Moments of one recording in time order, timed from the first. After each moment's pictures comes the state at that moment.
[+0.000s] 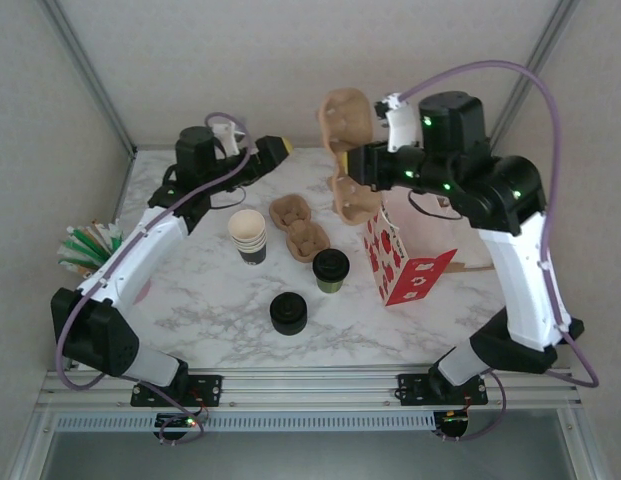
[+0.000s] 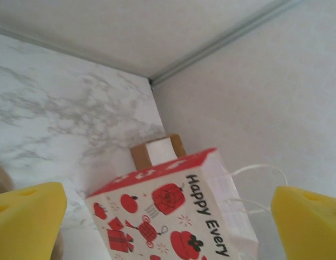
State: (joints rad) left arm -0.33 1.48 1.36 -0.13 0.54 -0.83; right arm 0.68 1.52 2.35 -1.29 -0.11 0.28
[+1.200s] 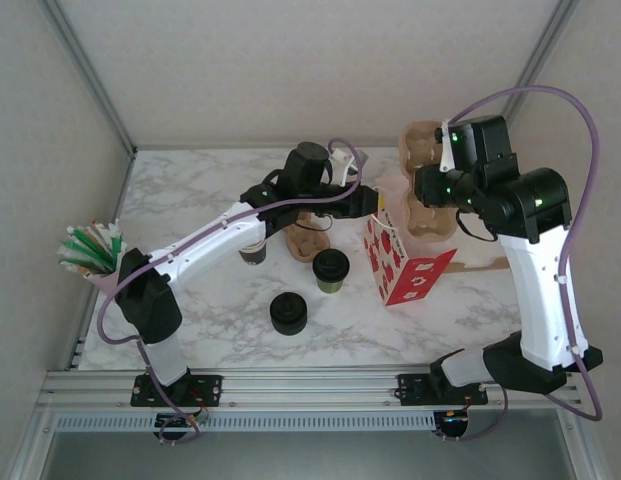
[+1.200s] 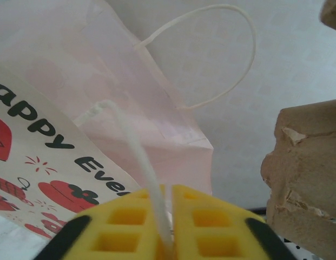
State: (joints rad) left arm -0.76 1.78 1.67 -0.26 0.59 -0.76; right arm 0.45 1.41 2.15 -1.50 0.16 0.27
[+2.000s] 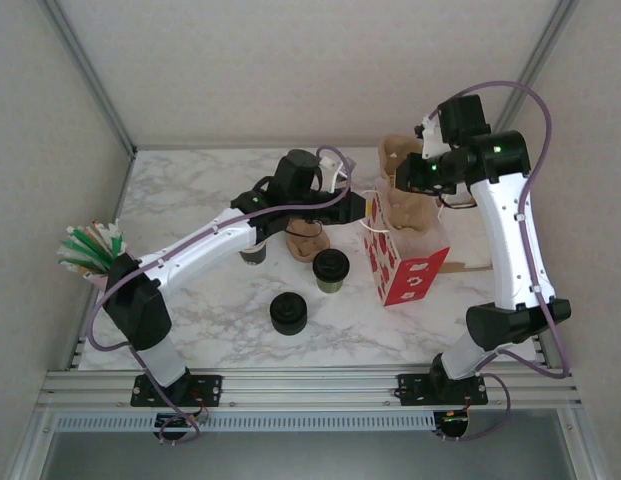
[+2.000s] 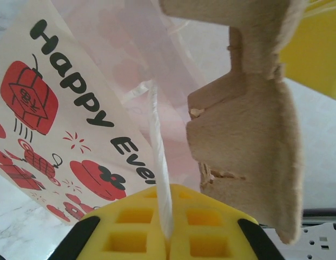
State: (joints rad) left arm -0.73 1.71 1.55 -0.26 0.56 -0.76; right arm 0.25 1.62 2.12 -1.49 -0.22 0.23
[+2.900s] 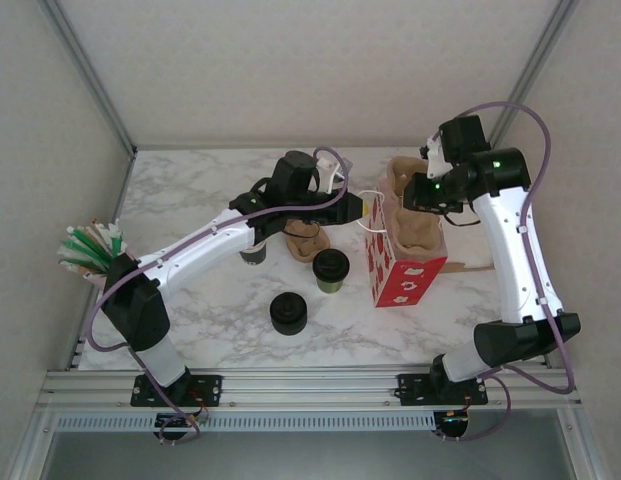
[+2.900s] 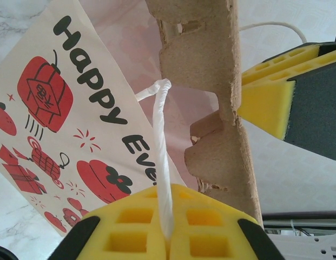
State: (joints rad) left arm -0.72 1.70 1.52 -0.24 0.56 -0.76; right arm 0.24 1.50 1.89 -1.46 -0.16 0.22
